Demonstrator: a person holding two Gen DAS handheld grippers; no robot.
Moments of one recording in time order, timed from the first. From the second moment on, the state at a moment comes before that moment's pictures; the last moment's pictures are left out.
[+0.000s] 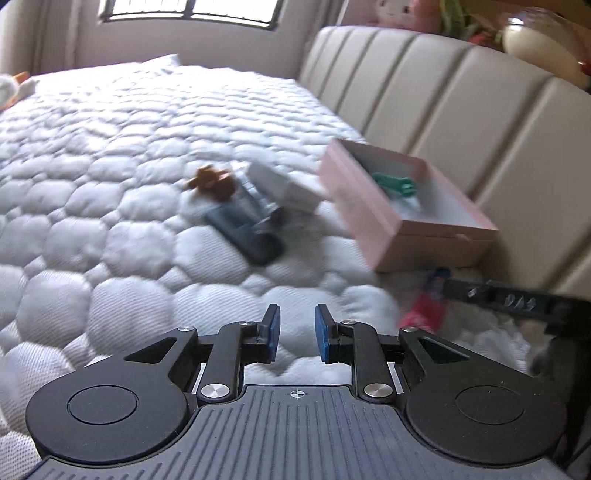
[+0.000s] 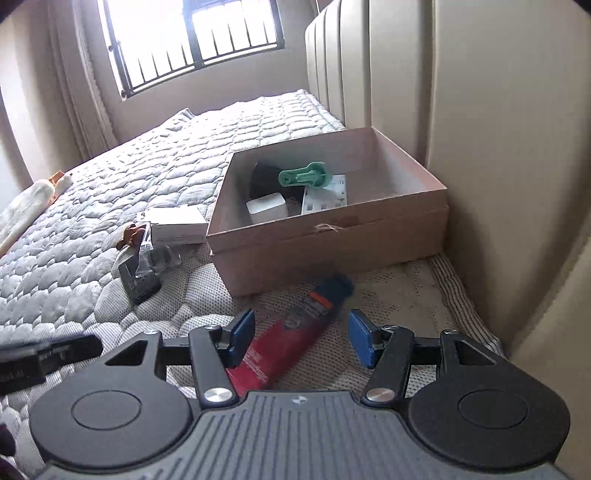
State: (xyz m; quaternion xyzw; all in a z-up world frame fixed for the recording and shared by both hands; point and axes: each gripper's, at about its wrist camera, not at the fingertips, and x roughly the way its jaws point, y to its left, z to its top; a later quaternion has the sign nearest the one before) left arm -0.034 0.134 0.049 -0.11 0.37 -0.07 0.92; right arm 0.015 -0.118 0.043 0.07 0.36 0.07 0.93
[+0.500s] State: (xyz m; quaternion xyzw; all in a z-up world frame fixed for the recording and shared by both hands) left arm -0.038 0.159 0.031 -0.15 0.37 -0.09 0.91; right arm 0.047 -0.082 0.016 0.03 0.40 0.00 0.92
